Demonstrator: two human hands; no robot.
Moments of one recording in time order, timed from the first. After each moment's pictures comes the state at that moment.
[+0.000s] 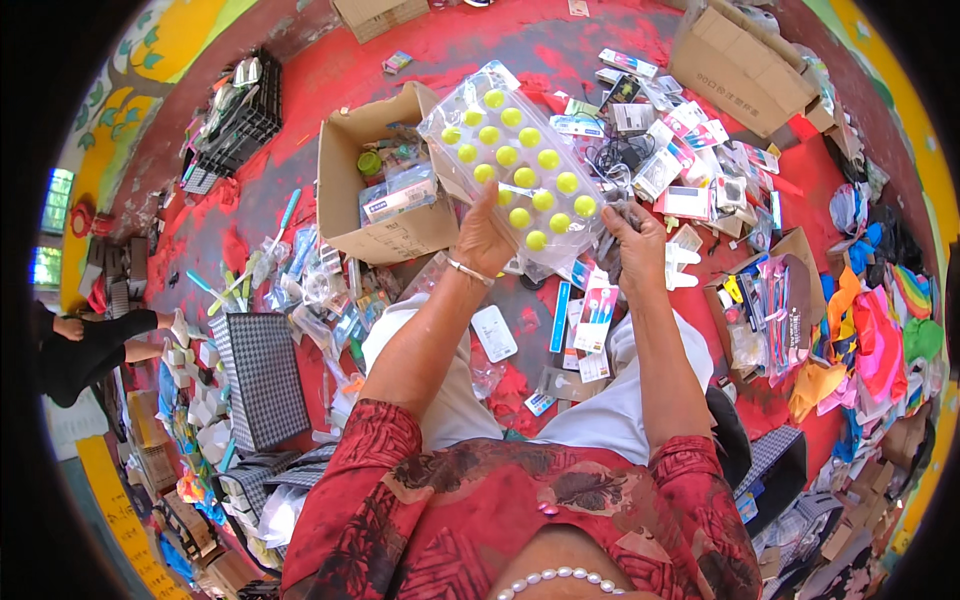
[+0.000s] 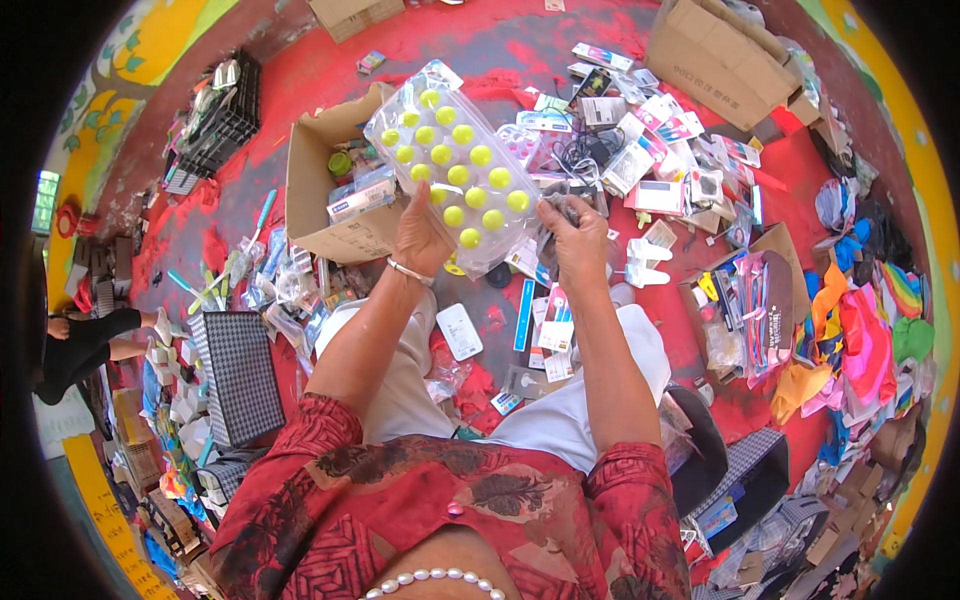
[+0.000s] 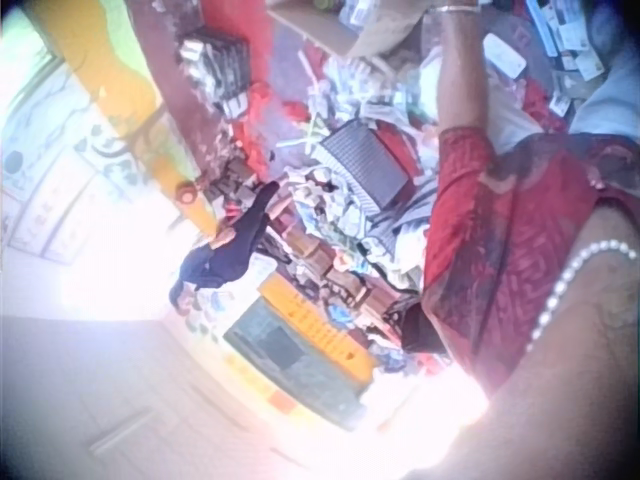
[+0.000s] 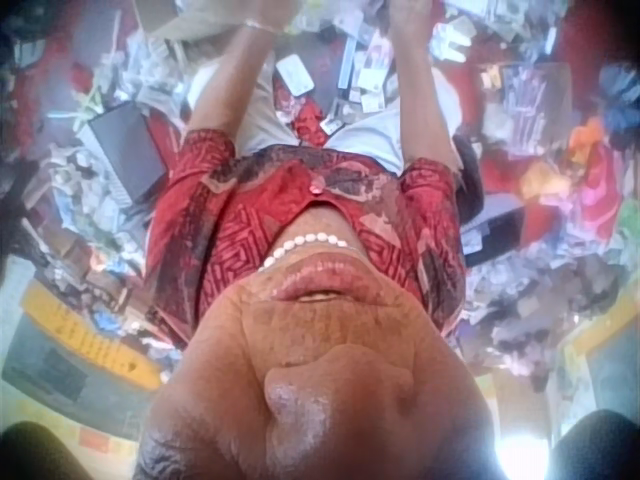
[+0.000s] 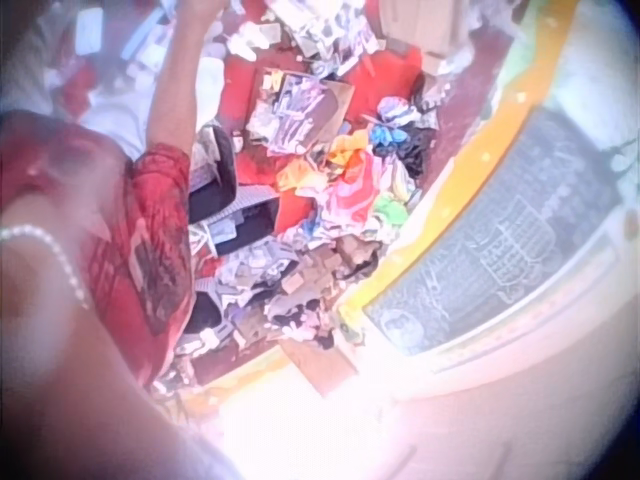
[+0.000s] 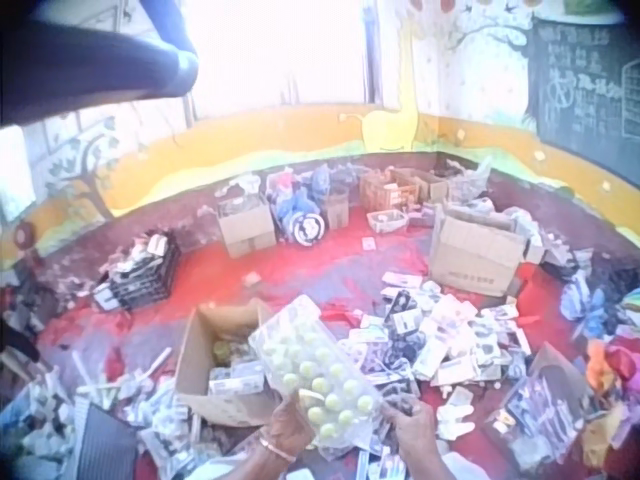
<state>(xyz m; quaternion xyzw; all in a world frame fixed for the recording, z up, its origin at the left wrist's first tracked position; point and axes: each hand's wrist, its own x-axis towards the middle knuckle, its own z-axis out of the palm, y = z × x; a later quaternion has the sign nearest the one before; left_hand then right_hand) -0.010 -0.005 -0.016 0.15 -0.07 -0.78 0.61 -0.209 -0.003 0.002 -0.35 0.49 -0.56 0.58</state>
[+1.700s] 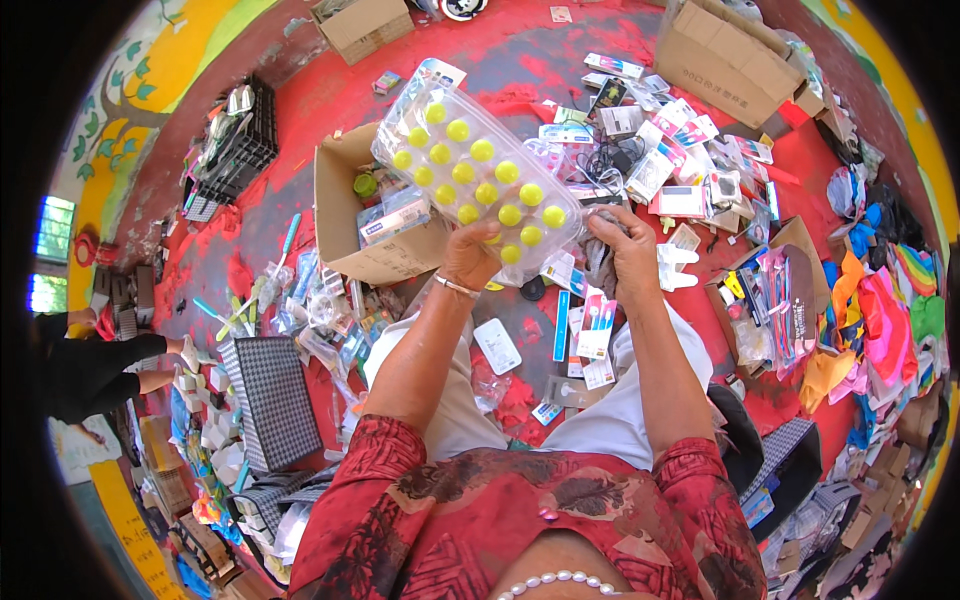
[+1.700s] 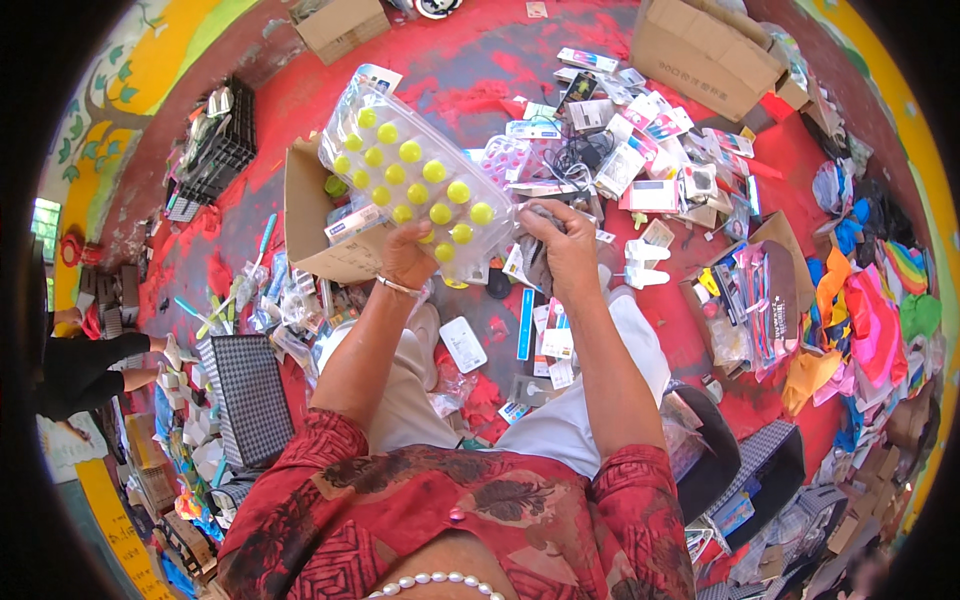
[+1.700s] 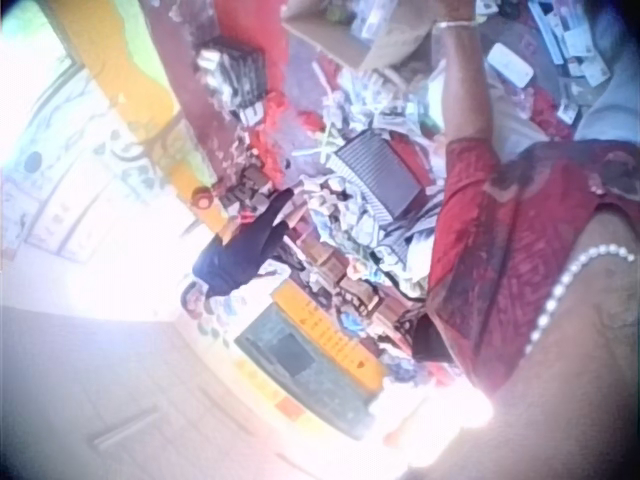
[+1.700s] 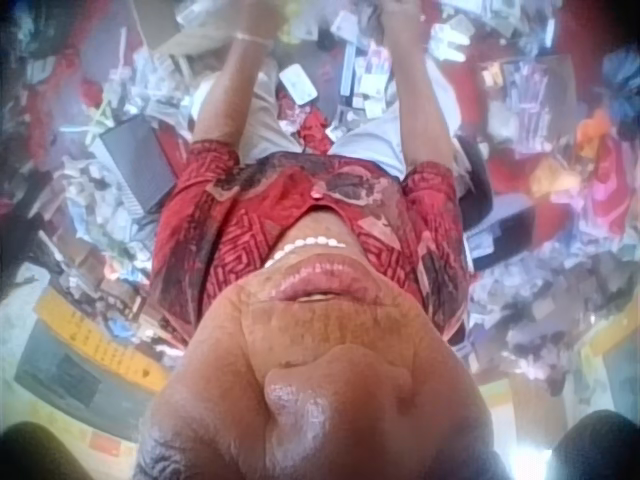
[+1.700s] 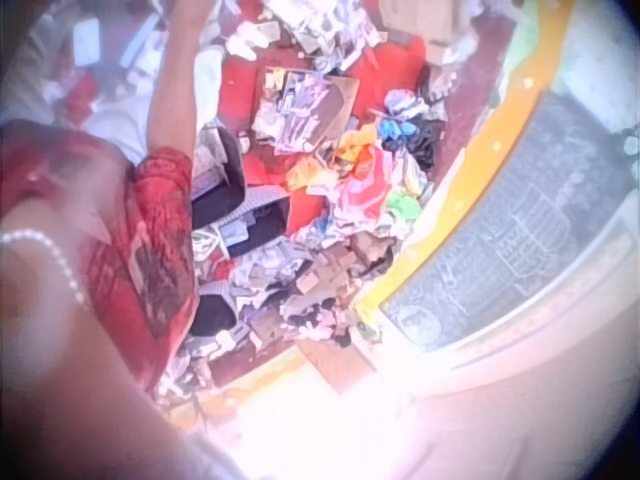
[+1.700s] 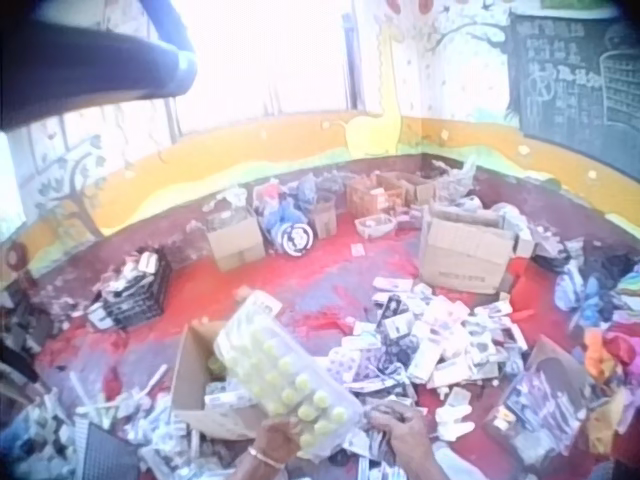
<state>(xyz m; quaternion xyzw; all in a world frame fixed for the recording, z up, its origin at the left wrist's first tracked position) -0.002 -0.003 -0.011 0.16 -0.20 -0.77 0.58 -0.212 0.001 0.019 -0.32 0.42 -0.56 0.64</state>
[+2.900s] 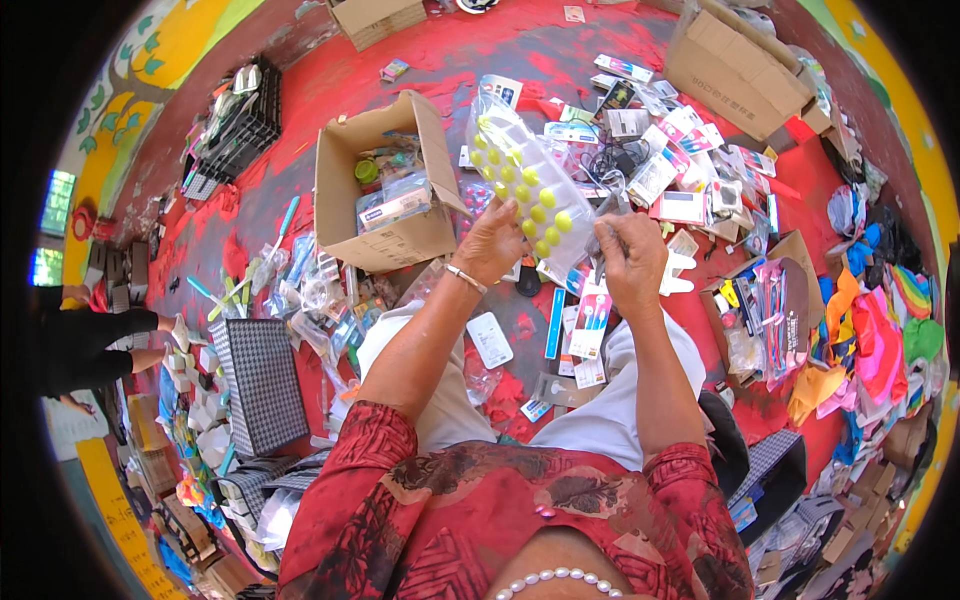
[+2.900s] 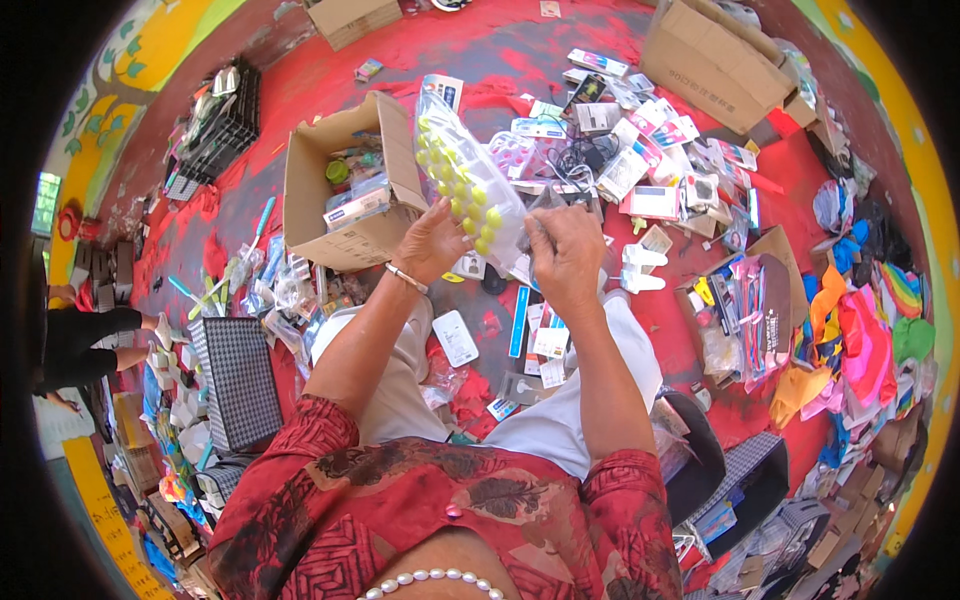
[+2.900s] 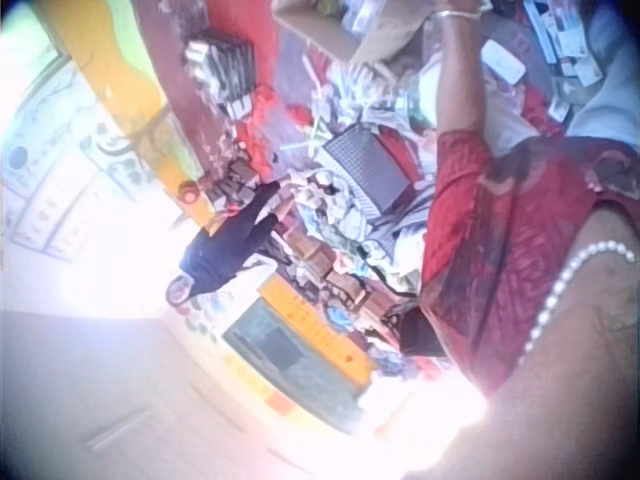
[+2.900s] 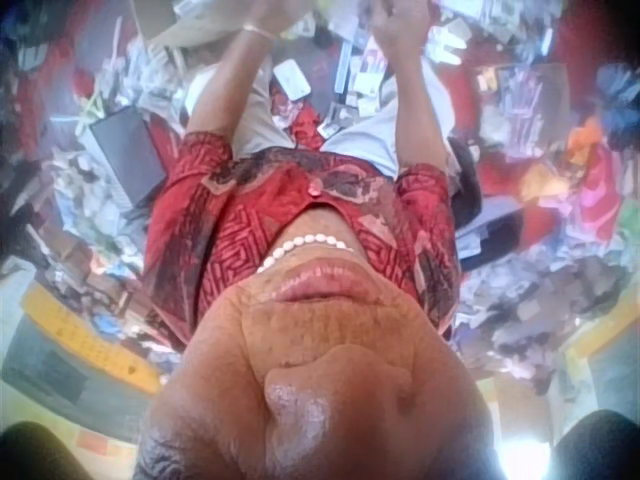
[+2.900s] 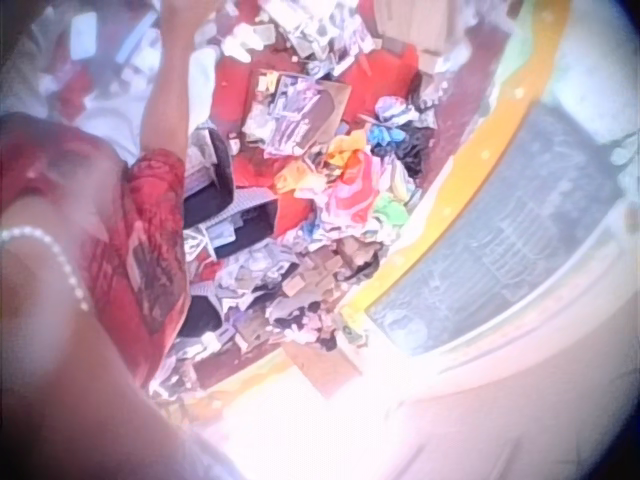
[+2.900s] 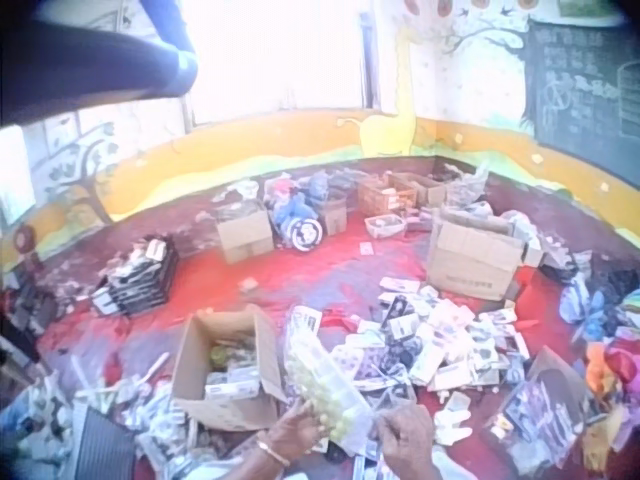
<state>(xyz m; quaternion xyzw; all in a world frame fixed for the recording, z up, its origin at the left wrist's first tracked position) -0.017 -0.006 -0.023 0.22 -0.15 -0.80 0.54 -0.216 0.012 0.038 -0.71 0.47 -0.50 0.13</state>
